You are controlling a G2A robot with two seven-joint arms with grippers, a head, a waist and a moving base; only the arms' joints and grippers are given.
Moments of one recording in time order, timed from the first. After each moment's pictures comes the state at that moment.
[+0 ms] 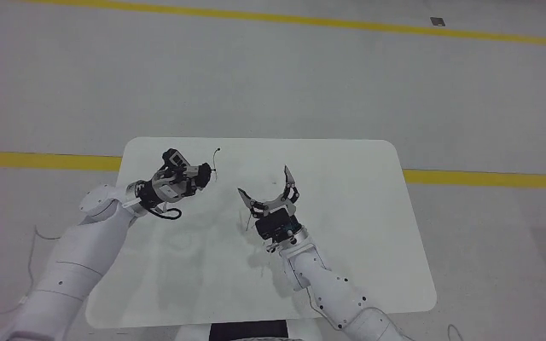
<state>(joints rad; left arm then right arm) 1.24 -1.13 -1.26 -1.25 -0.98 0.00 -1.29 -1.38 -1.24 0.78 -1.51 -1.57 0.34 -0.57</state>
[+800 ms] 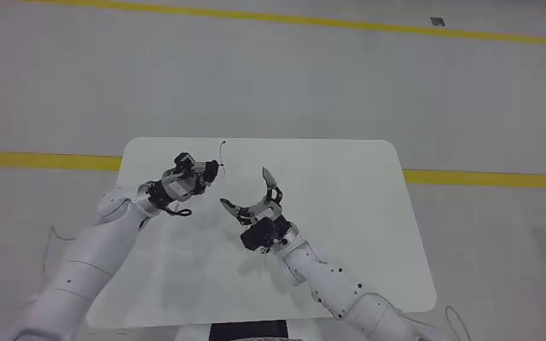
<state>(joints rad) 1.22 -1.15 -1.19 -1.23 -1.12 0.07 -1.23 -1.24 -1.20 0.61 -1.45 -1.57 0.34 -0.64</state>
